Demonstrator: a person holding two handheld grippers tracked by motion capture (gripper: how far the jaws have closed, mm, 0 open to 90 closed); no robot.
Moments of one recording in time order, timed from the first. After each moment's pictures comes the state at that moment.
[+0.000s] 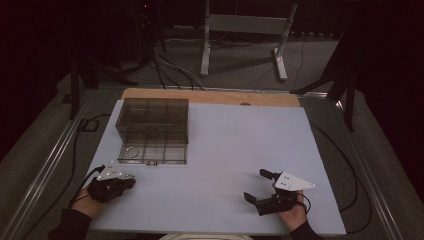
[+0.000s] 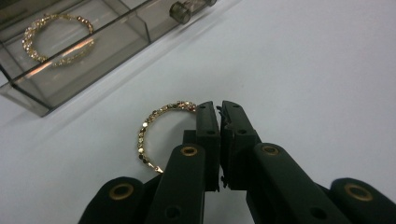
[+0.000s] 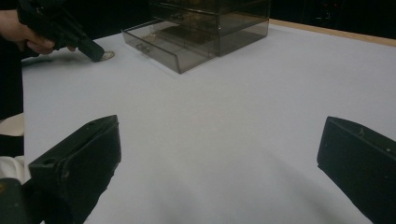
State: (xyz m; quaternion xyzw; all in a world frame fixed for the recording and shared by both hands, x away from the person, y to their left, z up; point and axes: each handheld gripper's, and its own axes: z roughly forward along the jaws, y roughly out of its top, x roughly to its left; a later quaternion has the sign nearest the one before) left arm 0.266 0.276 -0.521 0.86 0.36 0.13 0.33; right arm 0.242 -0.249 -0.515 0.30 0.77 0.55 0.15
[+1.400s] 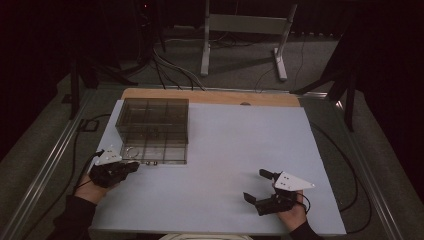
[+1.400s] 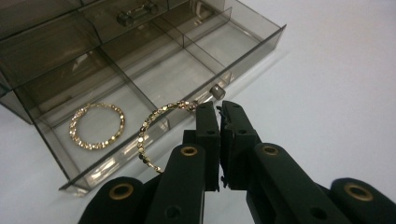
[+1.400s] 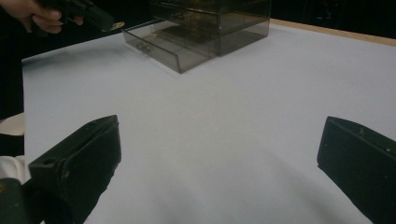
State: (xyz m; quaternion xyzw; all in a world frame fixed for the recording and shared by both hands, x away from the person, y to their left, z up) left arm 0.291 0.265 -0.483 0.83 0.37 0.16 0.38; right arm 0.242 -0.248 -0.515 0.30 0.77 0.55 0.15
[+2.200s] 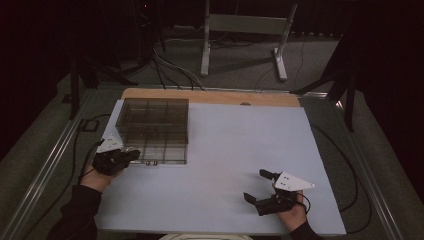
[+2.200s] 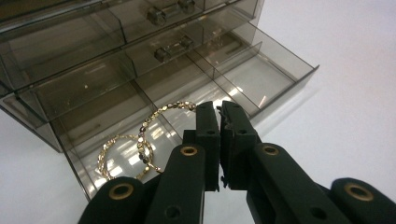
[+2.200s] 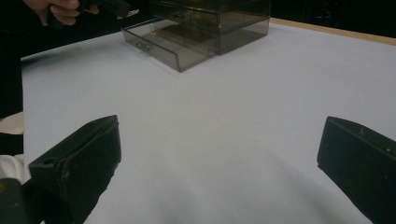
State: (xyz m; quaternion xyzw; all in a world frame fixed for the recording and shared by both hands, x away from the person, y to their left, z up) left arm 0.318 0.264 -0.477 0.81 0.40 0.17 0.40; right arm 0.242 -0.248 -0.516 0.30 0.77 0.55 0.15
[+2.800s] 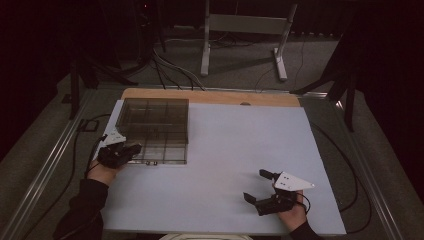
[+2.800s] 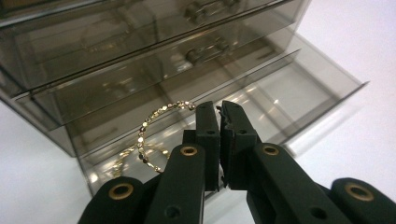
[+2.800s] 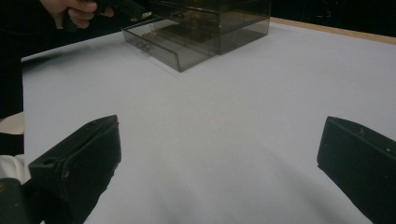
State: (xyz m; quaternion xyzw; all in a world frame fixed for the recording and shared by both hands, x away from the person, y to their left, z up) left arm 0.341 0.262 -0.489 0.79 0.44 0.18 0.39; right arm 0.242 -0.248 -0.516 0.30 0.77 0.55 0.15
